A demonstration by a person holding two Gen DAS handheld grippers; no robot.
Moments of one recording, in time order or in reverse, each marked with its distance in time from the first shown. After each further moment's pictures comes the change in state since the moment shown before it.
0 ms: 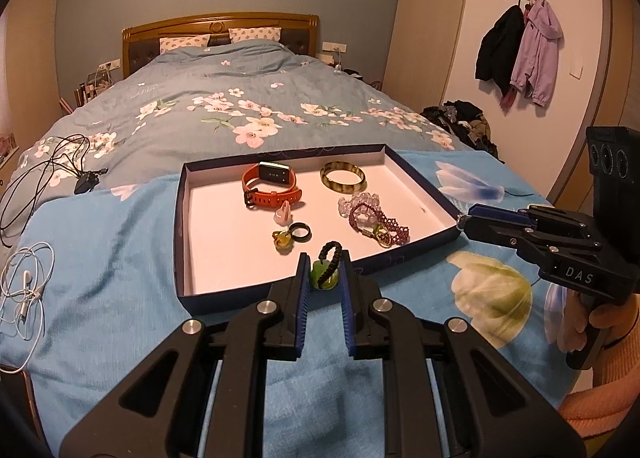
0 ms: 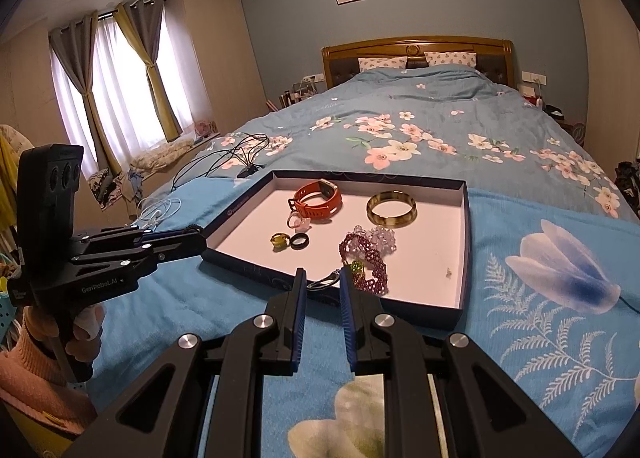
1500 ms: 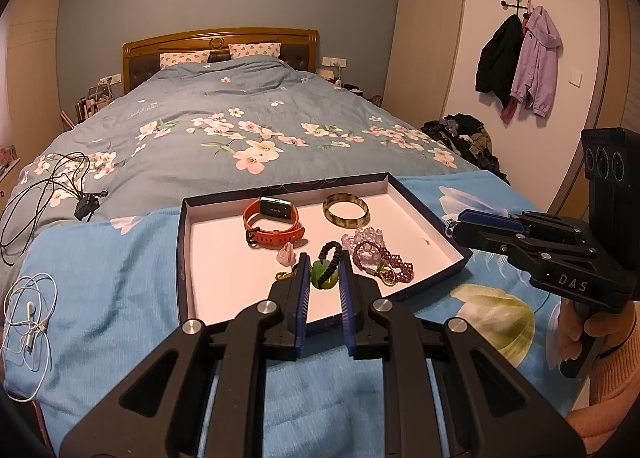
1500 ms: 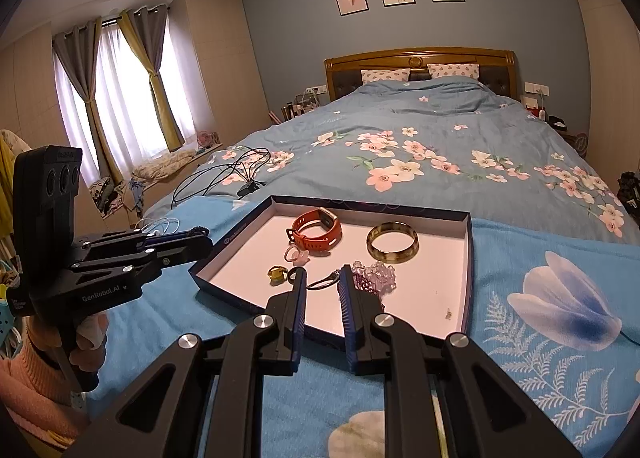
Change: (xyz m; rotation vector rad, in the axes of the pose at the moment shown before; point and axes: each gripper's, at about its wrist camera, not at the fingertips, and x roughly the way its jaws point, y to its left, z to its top) left arm 0.004 0.002 0.027 0.014 -0.053 0.007; right arm 0.009 -0.002 0.024 -0.010 -0.039 0.007
